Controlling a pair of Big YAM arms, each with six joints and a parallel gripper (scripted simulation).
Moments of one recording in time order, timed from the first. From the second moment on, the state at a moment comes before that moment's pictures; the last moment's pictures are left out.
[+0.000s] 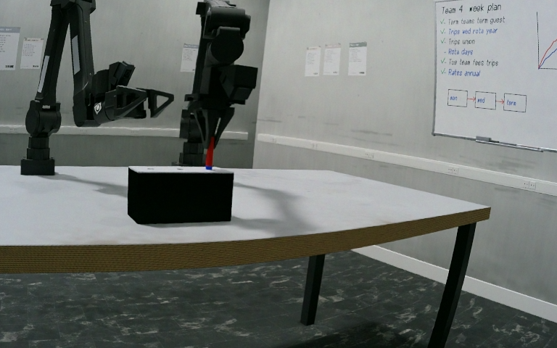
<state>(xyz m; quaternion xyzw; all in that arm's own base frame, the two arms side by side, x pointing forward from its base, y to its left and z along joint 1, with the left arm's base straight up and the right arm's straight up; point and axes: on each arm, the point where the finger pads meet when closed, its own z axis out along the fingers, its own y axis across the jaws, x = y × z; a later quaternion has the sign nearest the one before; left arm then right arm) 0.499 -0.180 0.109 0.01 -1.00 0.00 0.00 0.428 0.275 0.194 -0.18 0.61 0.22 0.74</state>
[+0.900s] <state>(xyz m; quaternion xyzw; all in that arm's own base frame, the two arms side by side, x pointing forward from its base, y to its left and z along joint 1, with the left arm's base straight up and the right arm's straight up) 0.491 -0.177 0.108 0.01 -1.00 0.00 0.02 0.428 0.275 0.194 -0.18 0.61 0.22 0.74</state>
